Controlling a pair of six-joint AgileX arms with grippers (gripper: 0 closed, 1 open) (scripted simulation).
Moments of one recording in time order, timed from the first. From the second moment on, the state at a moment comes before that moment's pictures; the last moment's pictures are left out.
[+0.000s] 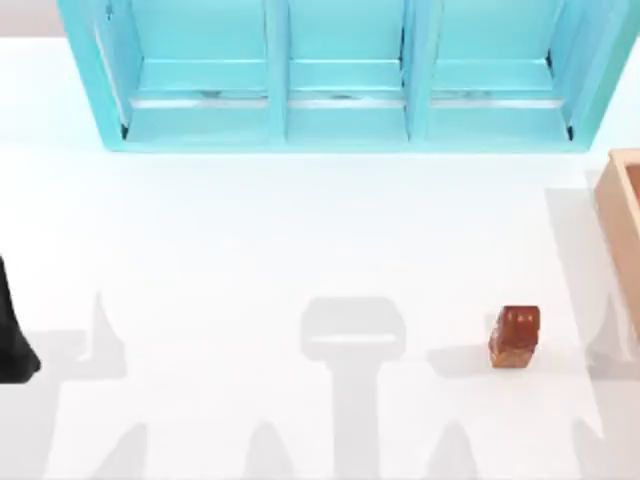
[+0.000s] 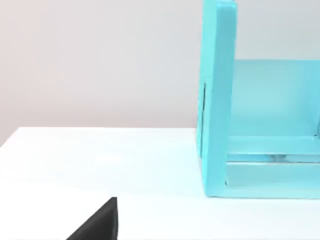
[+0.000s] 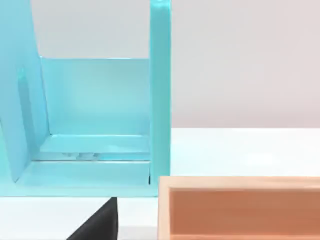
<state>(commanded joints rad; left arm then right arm) 0.00 0.00 0.00 0.00 0.00 0.00 0.00 0.00 0.00 0.00 0.00 0.00</state>
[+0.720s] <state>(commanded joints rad) 0.00 0.00 0.00 0.00 0.00 0.00 0.18 0.57 0.49 -0.42 0.00 0.18</state>
